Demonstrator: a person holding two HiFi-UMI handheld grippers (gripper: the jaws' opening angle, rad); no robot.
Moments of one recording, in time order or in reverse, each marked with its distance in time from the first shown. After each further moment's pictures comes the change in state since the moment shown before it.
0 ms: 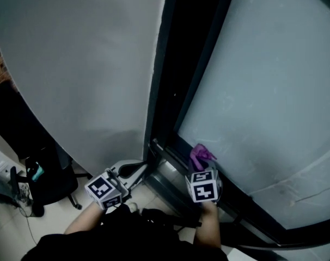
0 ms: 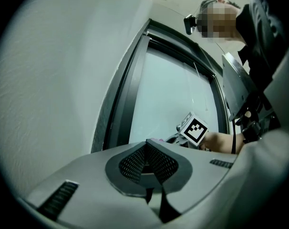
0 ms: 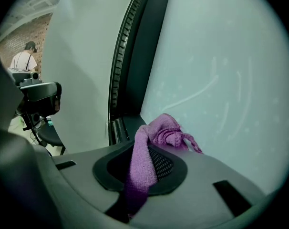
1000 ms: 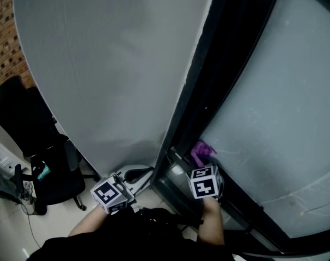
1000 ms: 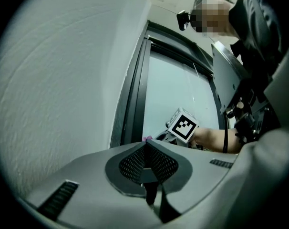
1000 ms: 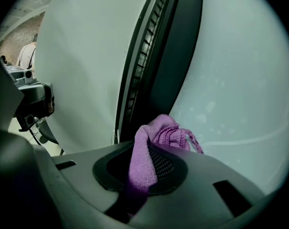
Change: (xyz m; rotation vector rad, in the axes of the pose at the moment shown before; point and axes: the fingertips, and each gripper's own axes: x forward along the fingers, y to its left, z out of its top) left arm -0.035 0.029 -0.002 0.034 -0.002 0.014; right arm 0.045 0.048 0.045 -0.092 0.012 0.041
